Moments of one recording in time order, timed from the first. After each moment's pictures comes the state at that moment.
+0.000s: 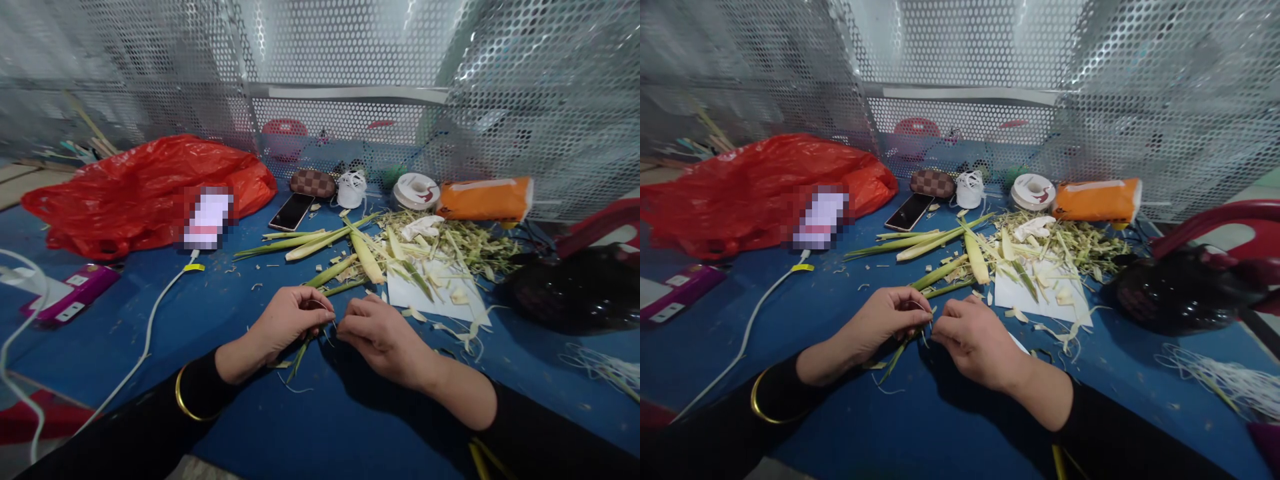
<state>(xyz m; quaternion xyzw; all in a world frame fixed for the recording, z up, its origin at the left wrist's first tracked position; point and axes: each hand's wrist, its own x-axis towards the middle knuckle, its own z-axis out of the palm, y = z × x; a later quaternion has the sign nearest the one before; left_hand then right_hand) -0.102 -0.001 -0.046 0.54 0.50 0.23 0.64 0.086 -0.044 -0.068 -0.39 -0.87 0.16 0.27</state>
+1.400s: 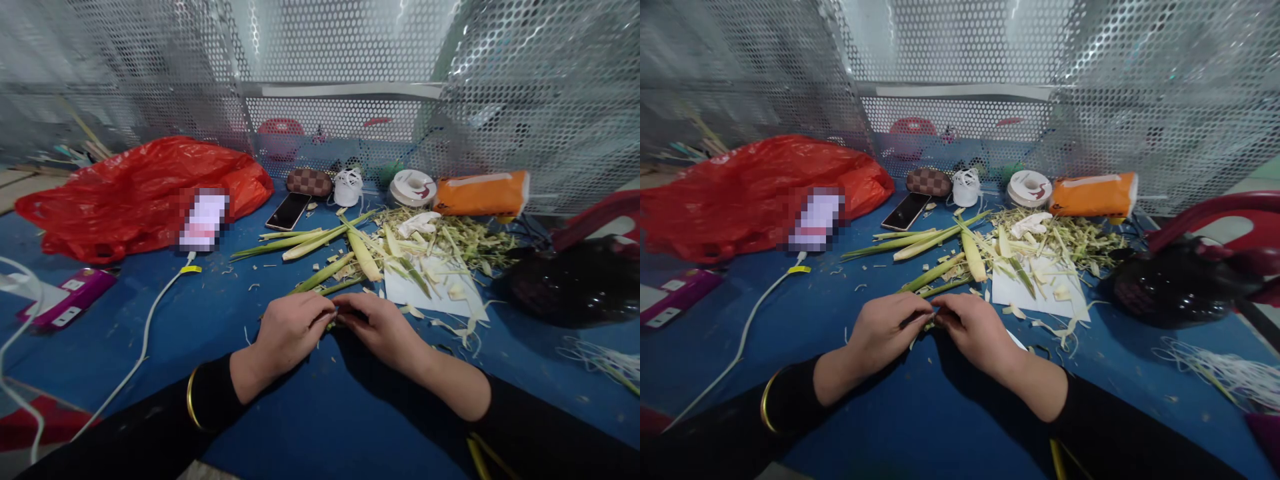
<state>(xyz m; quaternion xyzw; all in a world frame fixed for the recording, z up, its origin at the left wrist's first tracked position) -0.109 -0.008 -0.068 0.89 0.34 0.26 0.13 0.082 -0.038 -0.075 -0.49 -0.76 0.30 0.31</state>
